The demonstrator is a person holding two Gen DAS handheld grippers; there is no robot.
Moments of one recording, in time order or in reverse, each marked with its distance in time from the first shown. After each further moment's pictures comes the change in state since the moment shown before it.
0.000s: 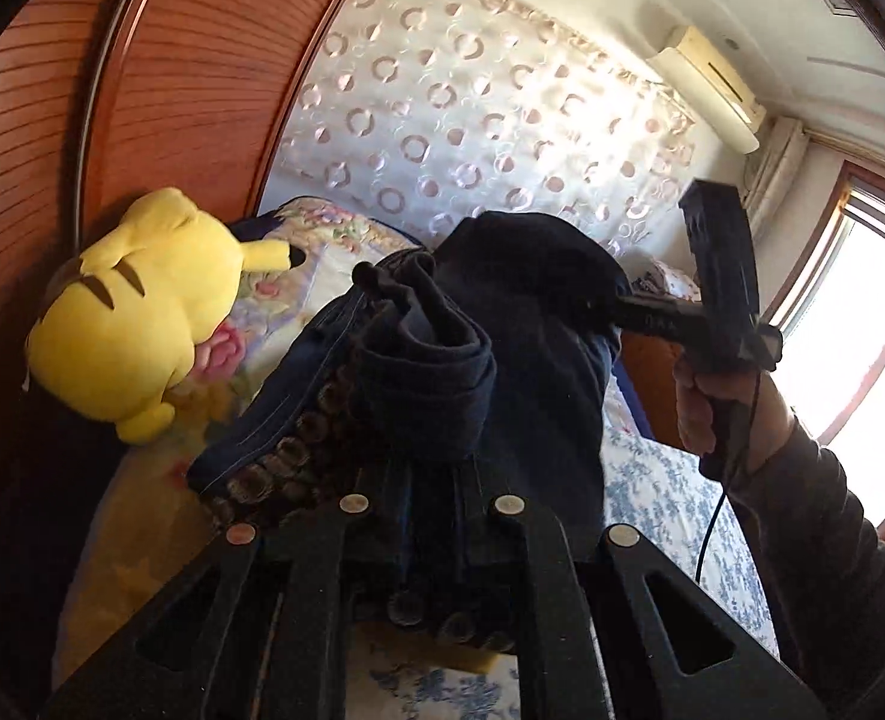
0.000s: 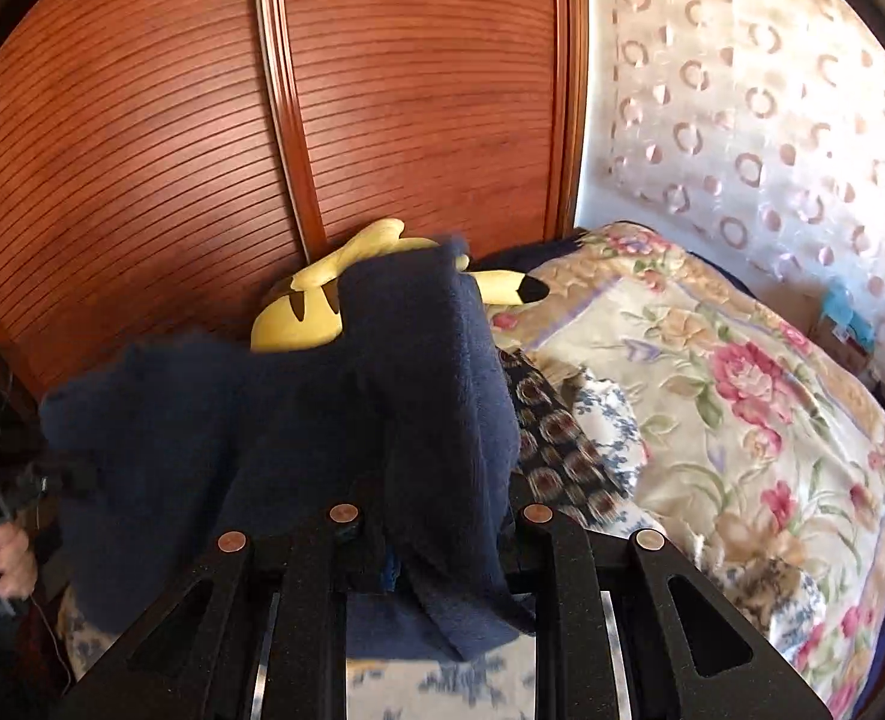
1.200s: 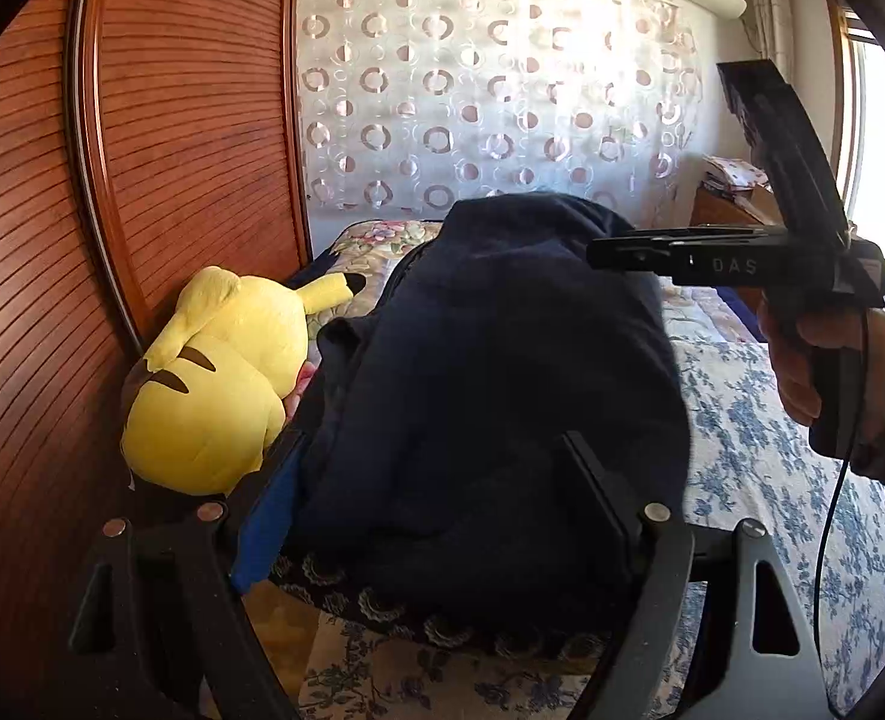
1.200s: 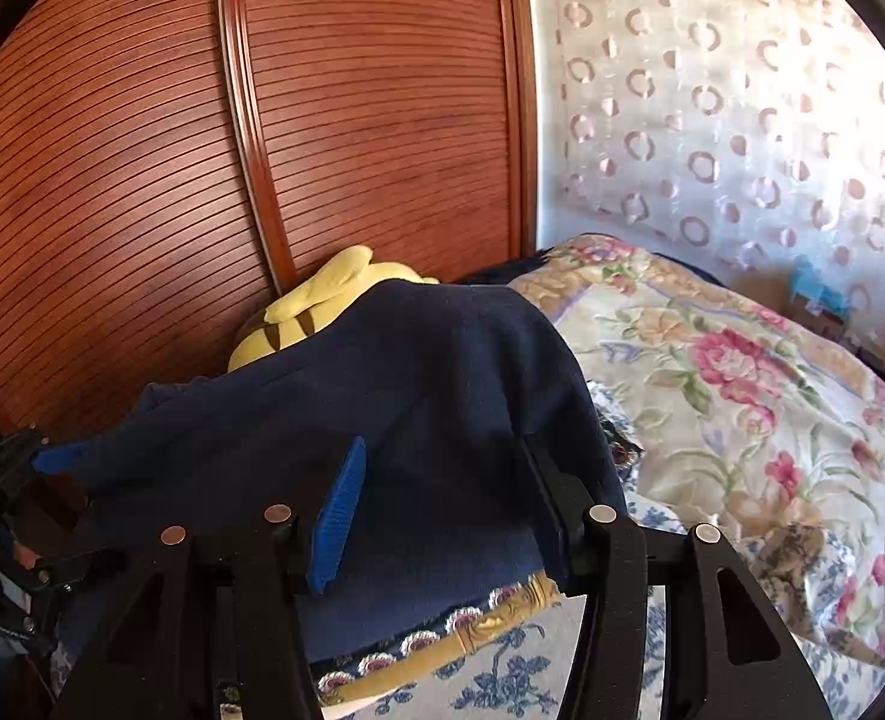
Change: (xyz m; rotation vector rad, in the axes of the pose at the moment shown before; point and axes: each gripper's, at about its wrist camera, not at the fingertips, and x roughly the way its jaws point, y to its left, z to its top) left arm 0.009 -0.040 -0.012 0.344 0.007 0.281; right arm -0.052 0.040 -0.036 0.104 -0.106 -0.076
